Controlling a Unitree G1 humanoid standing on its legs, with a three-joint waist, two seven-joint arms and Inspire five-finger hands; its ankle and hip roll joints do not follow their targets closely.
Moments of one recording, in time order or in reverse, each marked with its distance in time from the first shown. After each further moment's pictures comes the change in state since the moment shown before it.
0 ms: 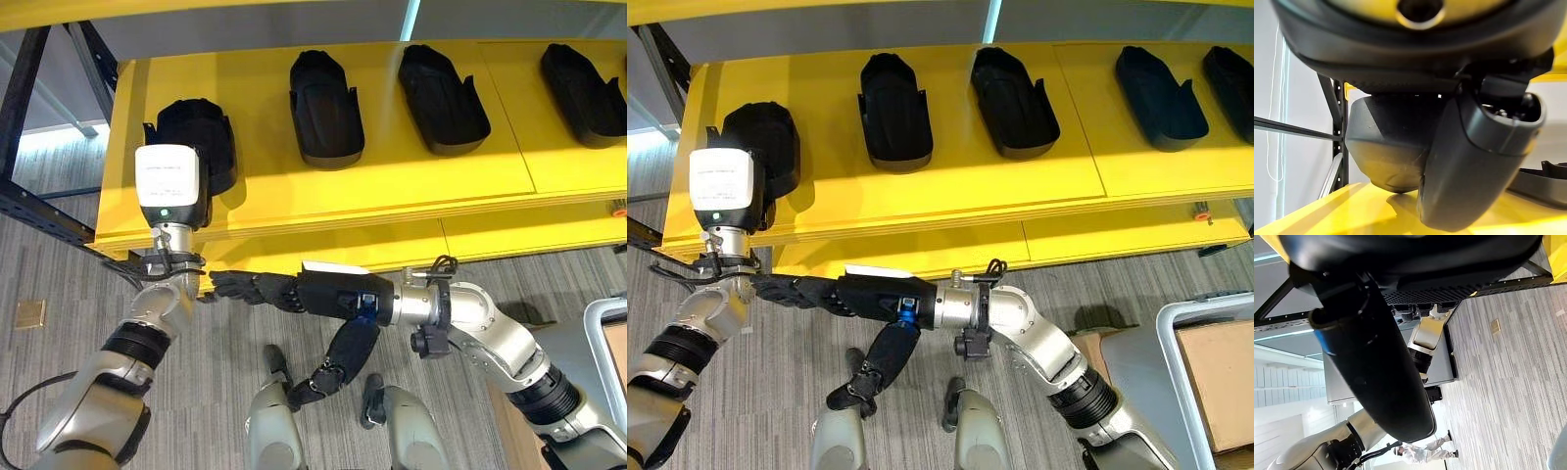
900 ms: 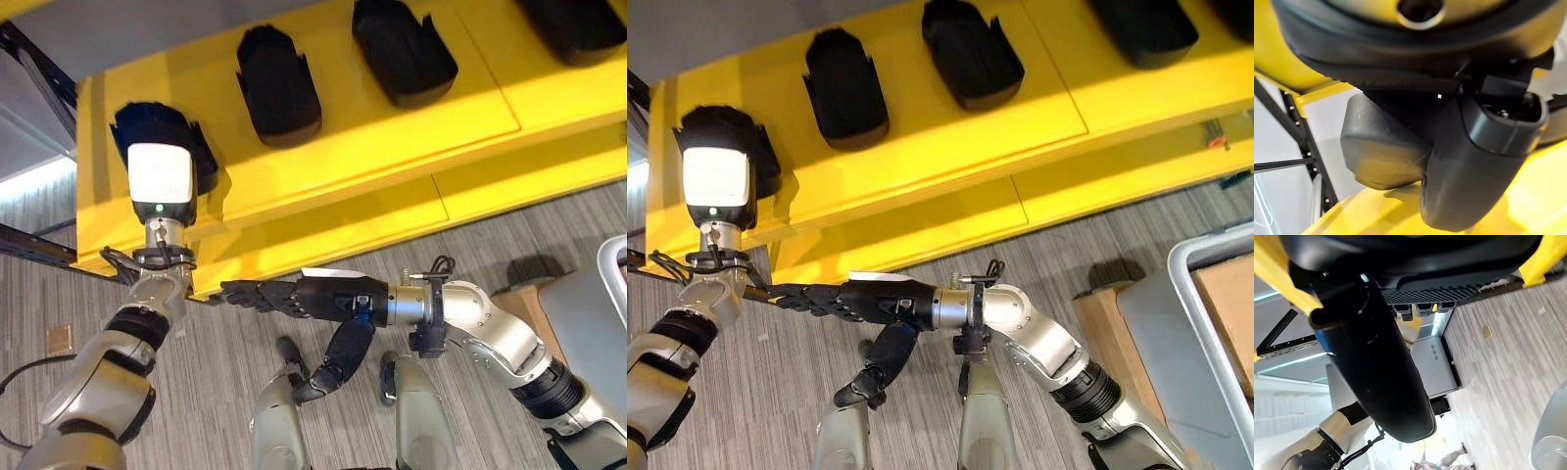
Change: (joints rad) left arm -0.221 -0.016 -0.120 0.293 0.074 0.069 0.035; right arm -0.051 0.012 0.050 0.001 -0.001 0.116 -0.053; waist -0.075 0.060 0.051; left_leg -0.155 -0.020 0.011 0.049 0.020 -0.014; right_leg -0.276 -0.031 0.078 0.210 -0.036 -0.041
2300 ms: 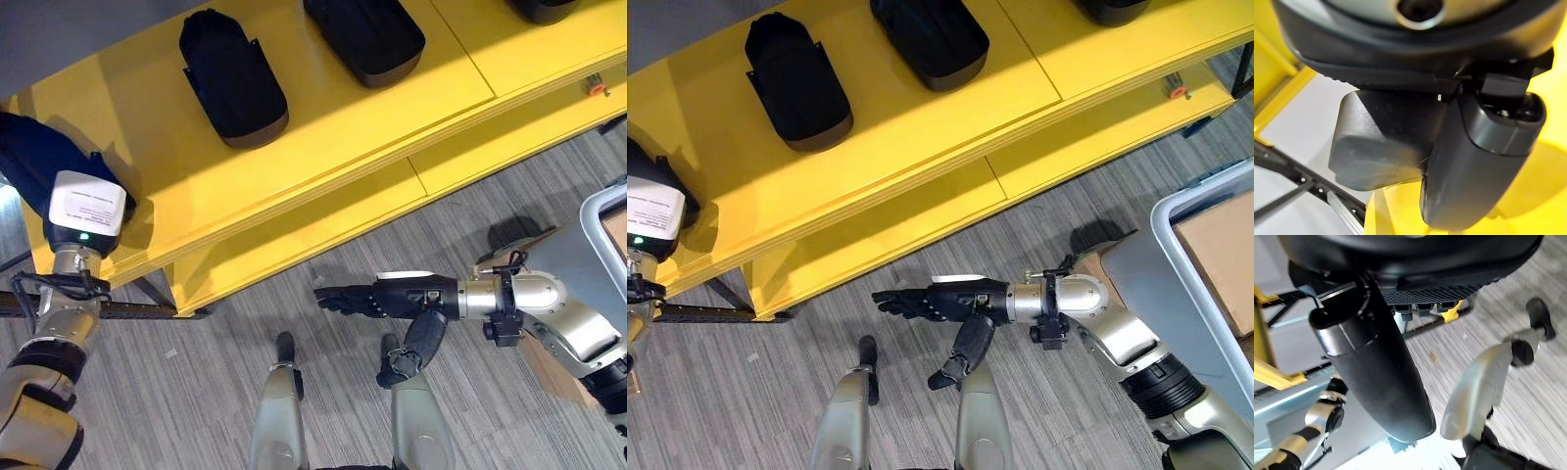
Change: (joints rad) left arm 0.253 0.301 0.082 0.005 0.274 -0.027 -0.079; right arm 0.055 -0.353 -0.087 0.149 0.039 -0.067 0.230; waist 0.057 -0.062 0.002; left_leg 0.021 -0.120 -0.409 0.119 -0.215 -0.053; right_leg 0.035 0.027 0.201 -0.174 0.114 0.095
